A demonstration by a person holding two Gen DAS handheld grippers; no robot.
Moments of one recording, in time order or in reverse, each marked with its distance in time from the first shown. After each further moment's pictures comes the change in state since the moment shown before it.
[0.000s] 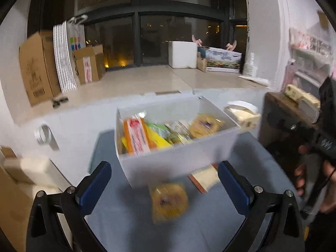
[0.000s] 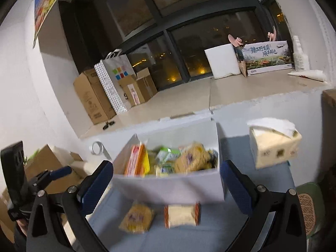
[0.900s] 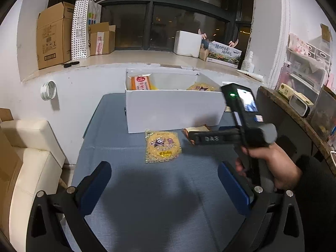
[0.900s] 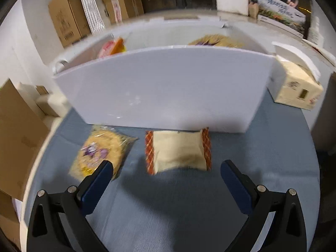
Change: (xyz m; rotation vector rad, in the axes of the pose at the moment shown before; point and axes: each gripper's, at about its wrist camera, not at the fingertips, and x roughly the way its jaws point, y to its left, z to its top) left arm -0.039 0.008 -0.105 -0.113 0.031 -0.018; right arm 0.148 0.019 -0.097 -0.155 0.493 -0.224
